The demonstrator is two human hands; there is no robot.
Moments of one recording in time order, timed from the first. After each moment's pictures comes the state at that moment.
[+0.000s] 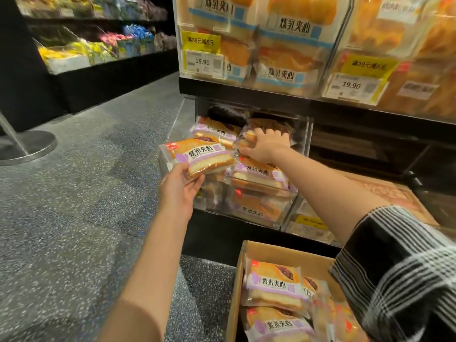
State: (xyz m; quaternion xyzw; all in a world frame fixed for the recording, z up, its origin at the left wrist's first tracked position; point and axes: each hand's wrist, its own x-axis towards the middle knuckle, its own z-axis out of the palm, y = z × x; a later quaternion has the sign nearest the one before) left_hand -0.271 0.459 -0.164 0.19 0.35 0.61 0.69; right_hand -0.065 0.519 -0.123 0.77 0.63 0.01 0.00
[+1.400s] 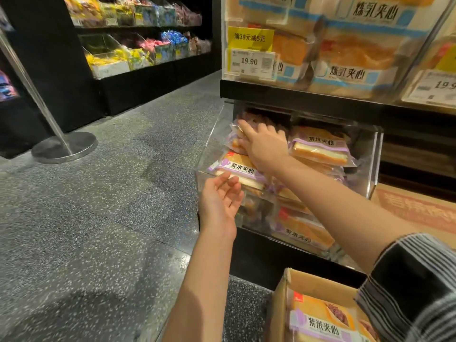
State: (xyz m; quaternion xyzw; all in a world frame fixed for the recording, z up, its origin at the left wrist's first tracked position) left_hand -0.268 0.478 -0.169 0.13 0.37 0.60 0.70; right_hand -0.144 0.586 -0.147 0.67 0.72 0.12 -0.10
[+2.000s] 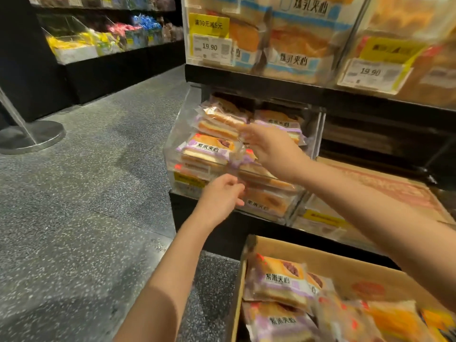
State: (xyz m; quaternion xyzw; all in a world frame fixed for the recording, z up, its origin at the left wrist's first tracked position) left_hand -0.242 0.431 -0.178 0.62 0.49 0.32 0.52; right_hand -0.097 0.450 -0.115 0.58 0.78 -0.03 -0.24
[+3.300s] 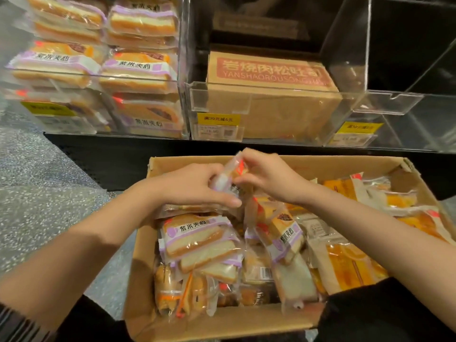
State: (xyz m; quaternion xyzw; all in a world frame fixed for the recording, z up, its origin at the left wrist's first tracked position) left_hand -0.136 0.329 -0.231 0.87 0.27 -0.08 0.41; right_hand 0.041 0.240 -0.253 0.64 0.68 -0.24 -0.27
